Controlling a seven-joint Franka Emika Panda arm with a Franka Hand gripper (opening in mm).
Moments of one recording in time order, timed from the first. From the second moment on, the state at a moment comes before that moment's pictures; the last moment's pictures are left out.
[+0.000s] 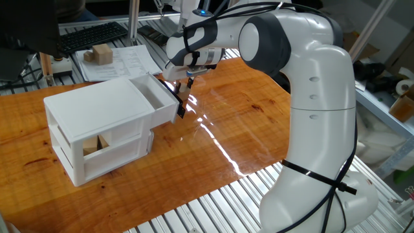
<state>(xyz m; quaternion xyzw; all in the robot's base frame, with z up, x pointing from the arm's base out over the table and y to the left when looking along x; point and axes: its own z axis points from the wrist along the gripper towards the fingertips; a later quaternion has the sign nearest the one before) 0.660 -0.135 0.086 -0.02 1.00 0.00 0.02</state>
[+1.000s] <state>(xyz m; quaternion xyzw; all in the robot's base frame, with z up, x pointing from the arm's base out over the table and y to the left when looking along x) 0.649 -0.124 0.106 0.01 1.00 0.00 0.01</state>
